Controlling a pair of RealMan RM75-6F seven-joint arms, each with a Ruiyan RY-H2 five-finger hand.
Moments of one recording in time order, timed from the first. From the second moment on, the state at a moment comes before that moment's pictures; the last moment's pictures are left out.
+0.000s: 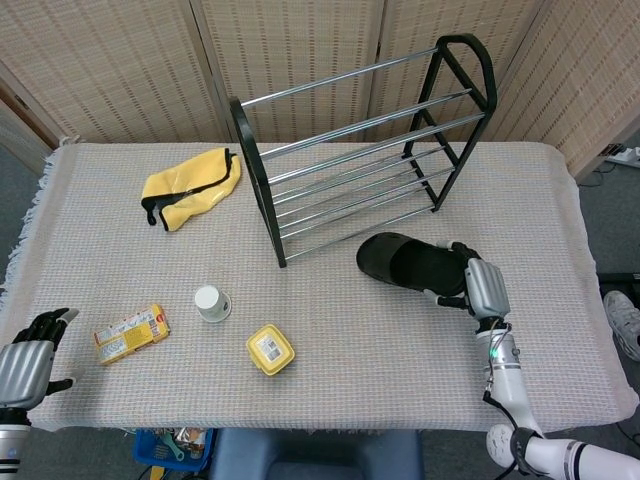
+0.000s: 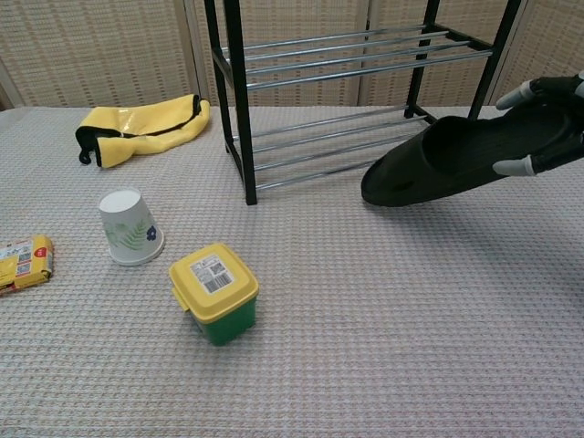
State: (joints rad) left arm -0.11 -1.17 -0.03 -1.56 1.42 1.40 0.16; right arm 0.45 -1.47 0.26 -1.62 -1.06 1.25 -0.02
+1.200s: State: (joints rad) left arm -0.12 -1.14 -0.04 -1.58 1.39 1.38 0.17; right arm 0.67 -1.81 0.41 -1.02 -1.13 1.07 0.37
